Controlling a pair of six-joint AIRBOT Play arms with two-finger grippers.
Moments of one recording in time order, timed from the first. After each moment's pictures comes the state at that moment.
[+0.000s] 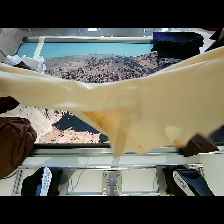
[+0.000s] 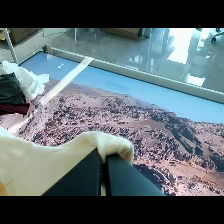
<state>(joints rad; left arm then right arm) 0.52 -0.60 1.55 0.83 -1.48 -1.21 -0.02 -0.77 2.03 2.08 -1.52 -1.69</state>
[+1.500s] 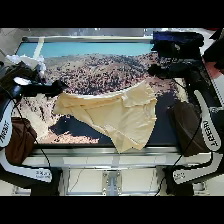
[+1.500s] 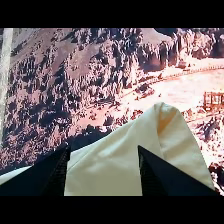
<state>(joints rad) 0.26 -1.59 1.27 0.73 -0.95 -1.14 0.00 -1.59 1.52 2.04 -0.77 -1.68</state>
